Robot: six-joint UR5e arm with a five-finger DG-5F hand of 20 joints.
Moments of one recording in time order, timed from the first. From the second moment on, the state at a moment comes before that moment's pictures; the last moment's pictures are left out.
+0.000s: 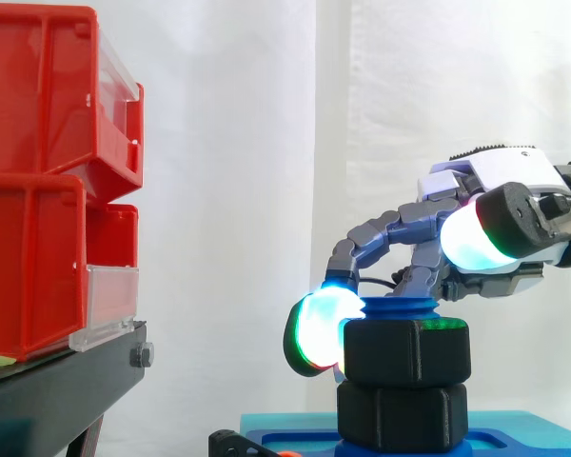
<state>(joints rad) -0.04 -2.24 -1.19 -2.89 -1.78 -0.86</state>
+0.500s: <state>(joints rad) -0.01 -2.24 -1.22 -2.87 -1.75 -0.86</state>
